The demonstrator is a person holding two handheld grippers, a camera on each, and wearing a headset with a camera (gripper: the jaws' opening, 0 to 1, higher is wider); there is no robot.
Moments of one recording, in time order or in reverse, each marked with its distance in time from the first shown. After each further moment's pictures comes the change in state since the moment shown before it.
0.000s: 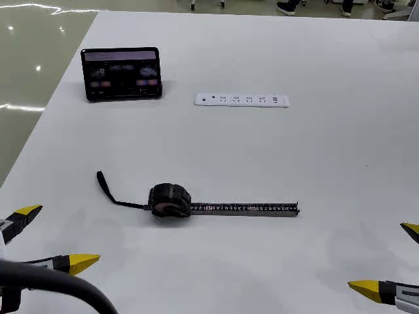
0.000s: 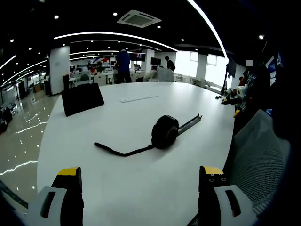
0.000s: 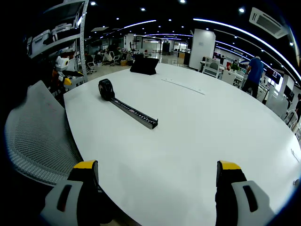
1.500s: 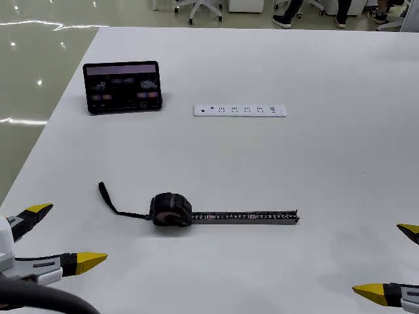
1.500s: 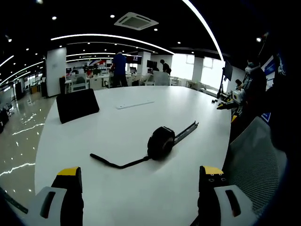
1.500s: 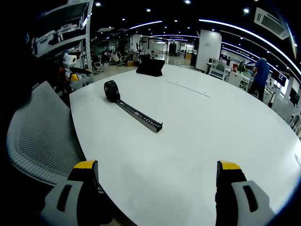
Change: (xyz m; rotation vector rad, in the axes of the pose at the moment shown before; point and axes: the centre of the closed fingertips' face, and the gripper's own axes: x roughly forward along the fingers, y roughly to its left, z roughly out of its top) left arm 0.006 -0.004 0.026 -0.002 -0.031 -0.041; right arm 0.003 0.006 0.013 -0.023 -0.014 0.067
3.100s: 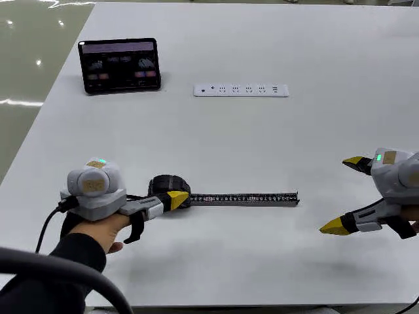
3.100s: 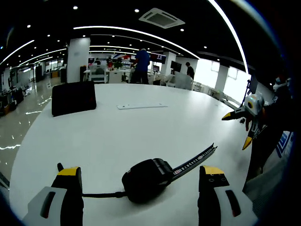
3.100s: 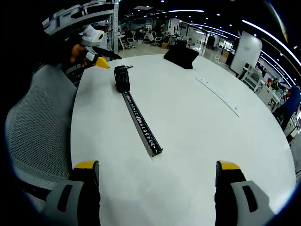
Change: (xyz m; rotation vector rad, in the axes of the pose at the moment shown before) left arm 0.128 -0.039 0.035 -0.161 0.014 0.199; right arm 0.091 -0.016 0.052 -0.286 0.166 0.228
